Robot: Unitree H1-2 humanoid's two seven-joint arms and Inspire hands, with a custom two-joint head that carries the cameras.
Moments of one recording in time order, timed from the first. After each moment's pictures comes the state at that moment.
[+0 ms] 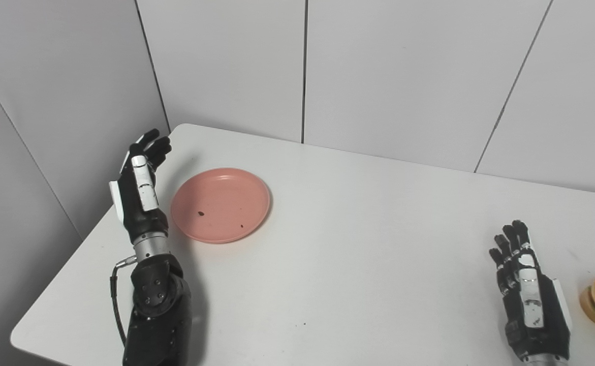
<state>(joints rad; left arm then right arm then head) -0.35 0.13 0.42 0.15 -0.09 -0.27 0.32 -0.23 -0.07 -0.05 0.12 0.25 -0.13 0.16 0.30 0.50</state>
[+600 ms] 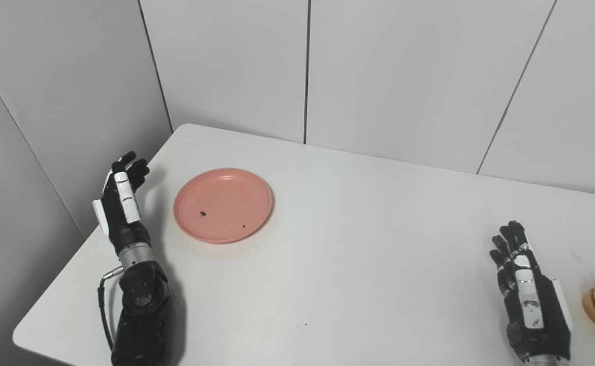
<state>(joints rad) -0.38 0.18 0.45 0.39 -0.11 -0.34 0.35 -0.23 -0.08 -0.04 0.13 0.22 -0.13 0.16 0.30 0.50</state>
